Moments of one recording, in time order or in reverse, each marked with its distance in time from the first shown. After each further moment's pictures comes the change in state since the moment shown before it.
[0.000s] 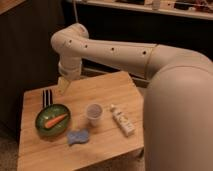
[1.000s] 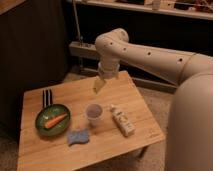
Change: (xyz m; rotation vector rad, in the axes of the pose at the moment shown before) arm 0.176 -0.082 -0.010 0.066 0.131 0.384
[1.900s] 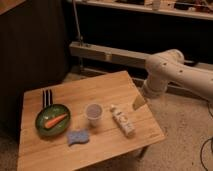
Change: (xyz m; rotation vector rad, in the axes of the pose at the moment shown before) arm 0.211 -0.086 0.004 0.044 0.067 0.365
